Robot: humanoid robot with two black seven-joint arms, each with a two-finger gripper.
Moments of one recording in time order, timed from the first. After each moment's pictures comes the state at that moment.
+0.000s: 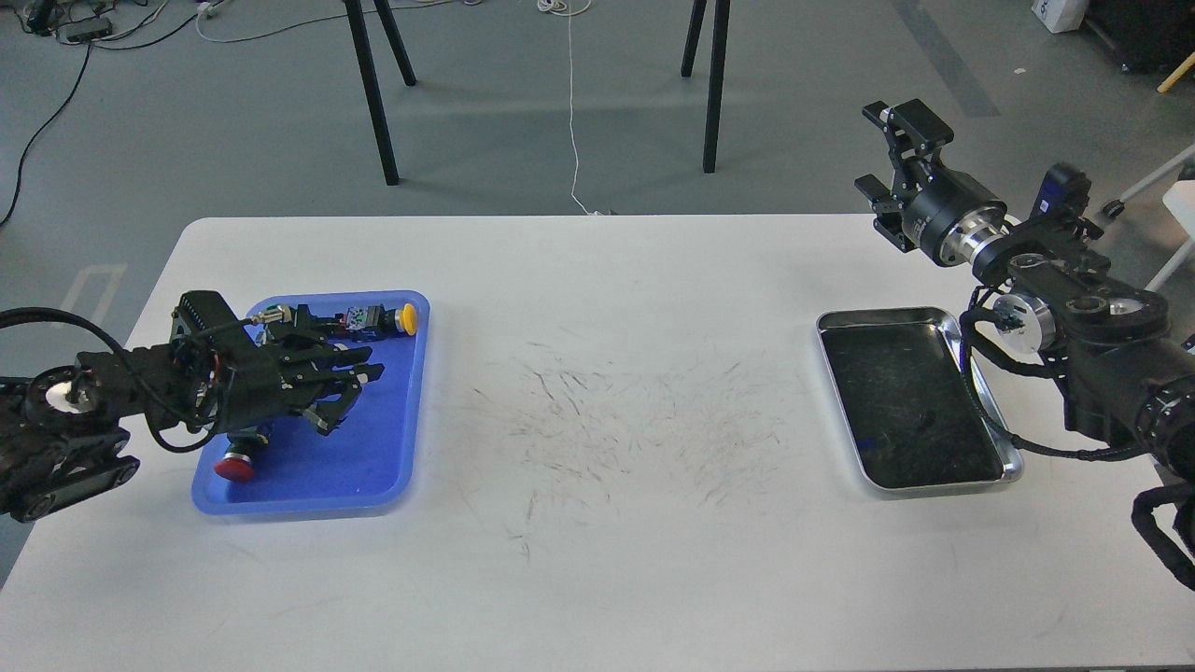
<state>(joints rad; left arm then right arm) -1.02 0.62 0.48 -0.81 1.59 0.46 -0.49 1.03 -0.24 0.04 0.25 -0.15 0.33 0.49</state>
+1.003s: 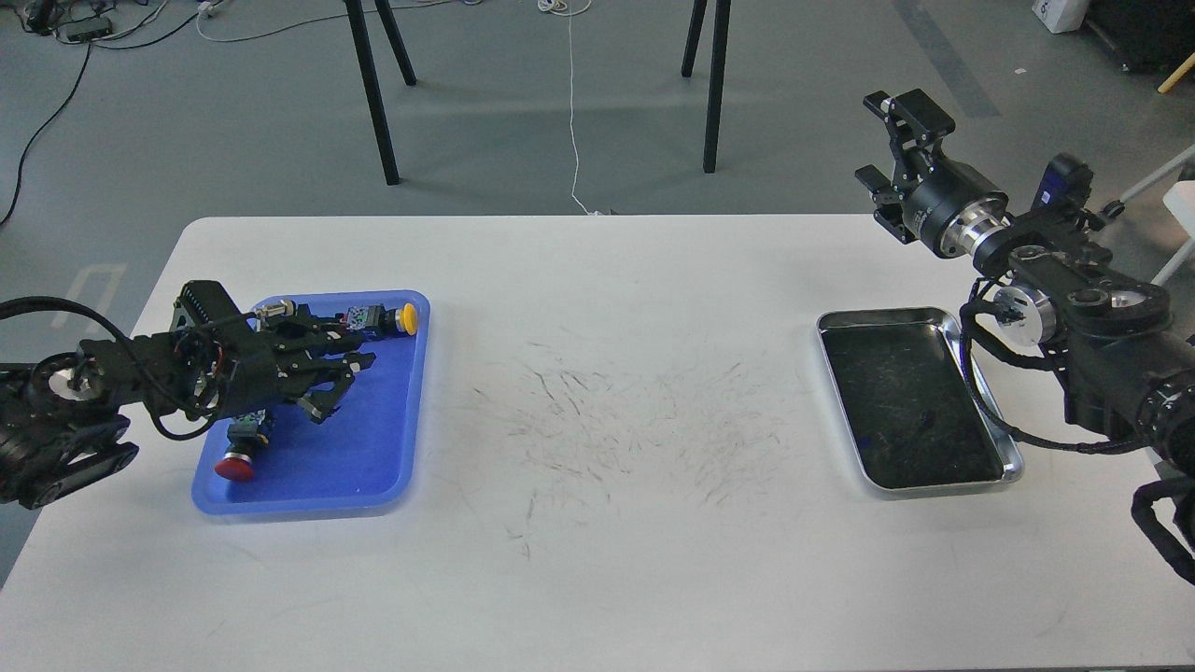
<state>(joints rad) -1.02 0.57 0.48 -0.72 1.62 0.46 -0.49 1.05 -0.24 0.05 0.25 -0.15 0.33 0.49</state>
